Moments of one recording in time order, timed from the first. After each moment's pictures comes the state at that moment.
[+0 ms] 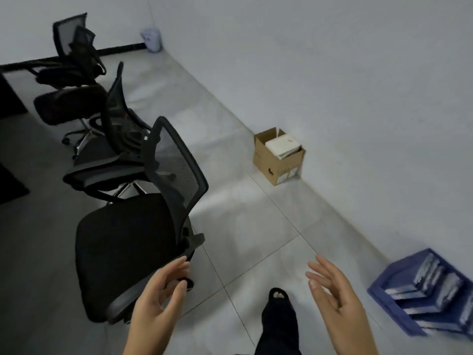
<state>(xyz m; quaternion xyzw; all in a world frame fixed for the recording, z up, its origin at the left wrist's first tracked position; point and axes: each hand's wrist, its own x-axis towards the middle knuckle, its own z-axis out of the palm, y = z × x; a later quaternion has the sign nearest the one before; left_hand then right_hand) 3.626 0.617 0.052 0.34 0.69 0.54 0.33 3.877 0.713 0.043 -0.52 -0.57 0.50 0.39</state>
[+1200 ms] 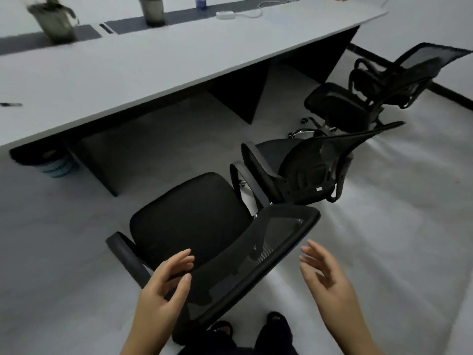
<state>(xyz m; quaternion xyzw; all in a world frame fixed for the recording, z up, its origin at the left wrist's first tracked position) 3.529 0.939 0.042 -0.18 0.75 0.63 -0.07 3.454 1.193 0.049 0.00 -0.81 0.58 -0.07</state>
